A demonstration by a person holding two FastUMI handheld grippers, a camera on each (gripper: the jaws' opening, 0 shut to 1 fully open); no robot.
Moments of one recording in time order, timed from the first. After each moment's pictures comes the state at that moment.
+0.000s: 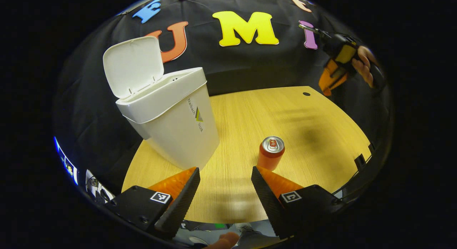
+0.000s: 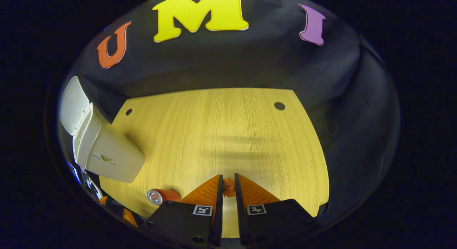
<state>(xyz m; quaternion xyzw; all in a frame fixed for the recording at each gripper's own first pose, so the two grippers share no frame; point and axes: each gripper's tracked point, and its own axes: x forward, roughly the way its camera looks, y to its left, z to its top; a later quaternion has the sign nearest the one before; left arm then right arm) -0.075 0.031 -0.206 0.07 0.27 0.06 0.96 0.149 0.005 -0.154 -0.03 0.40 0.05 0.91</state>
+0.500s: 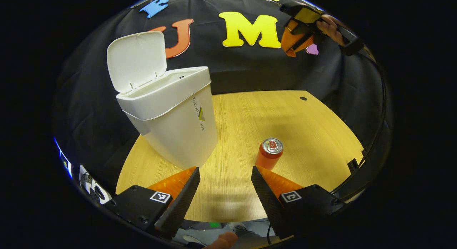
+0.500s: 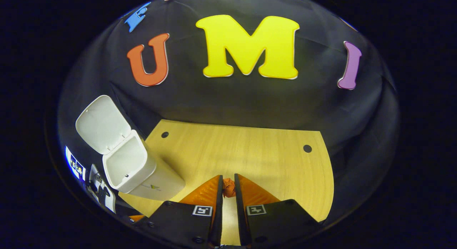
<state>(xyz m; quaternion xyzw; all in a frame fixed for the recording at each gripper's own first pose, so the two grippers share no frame) -0.081 0.047 -0.201 0.04 0.27 0.05 0.96 0.159 0.154 -0.052 -0.03 0.34 0.17 0.92</state>
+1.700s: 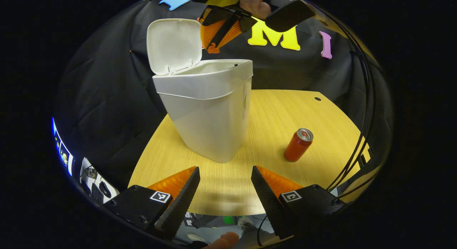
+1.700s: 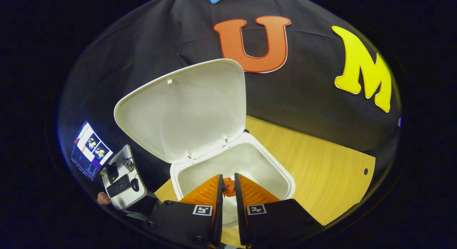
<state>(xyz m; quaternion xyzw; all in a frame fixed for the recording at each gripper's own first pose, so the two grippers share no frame) -0.116 0.131 -0.216 0.03 0.28 0.07 0.96 0.070 0.443 -0.076 -0.08 0.35 0.37 0.86</state>
